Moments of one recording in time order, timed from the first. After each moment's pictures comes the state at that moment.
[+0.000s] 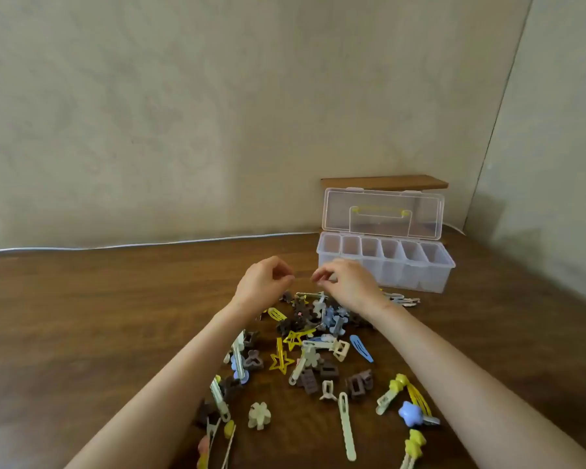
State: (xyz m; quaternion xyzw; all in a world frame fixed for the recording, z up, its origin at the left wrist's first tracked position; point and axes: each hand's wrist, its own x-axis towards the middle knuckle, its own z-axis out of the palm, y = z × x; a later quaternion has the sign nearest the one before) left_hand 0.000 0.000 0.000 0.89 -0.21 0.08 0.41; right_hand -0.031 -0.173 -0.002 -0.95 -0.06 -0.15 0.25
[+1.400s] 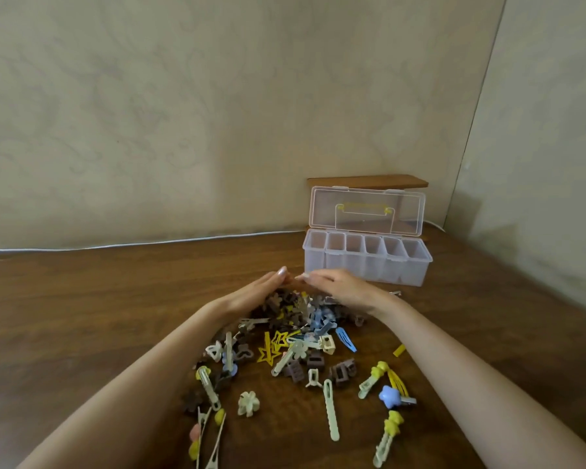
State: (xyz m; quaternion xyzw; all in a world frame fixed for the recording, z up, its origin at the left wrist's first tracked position) left_hand -0.015 0.015 -0.001 0.84 -0.24 -0.22 0.43; right_hand -0.054 -0.187 0.003 -0.90 -0.09 0.05 0.42
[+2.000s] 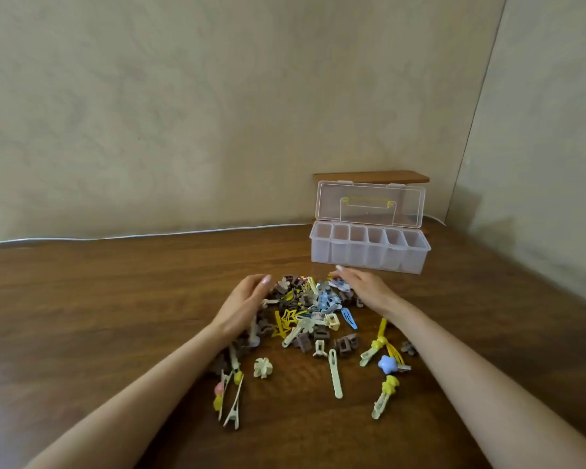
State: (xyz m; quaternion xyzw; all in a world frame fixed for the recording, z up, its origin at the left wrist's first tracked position) left_hand -0.064 0.045 -0.030 0.85 -0.17 -0.01 0.50; right_hand -0.081 -0.203 -0.023 -0.89 0.02 -0.02 0.46
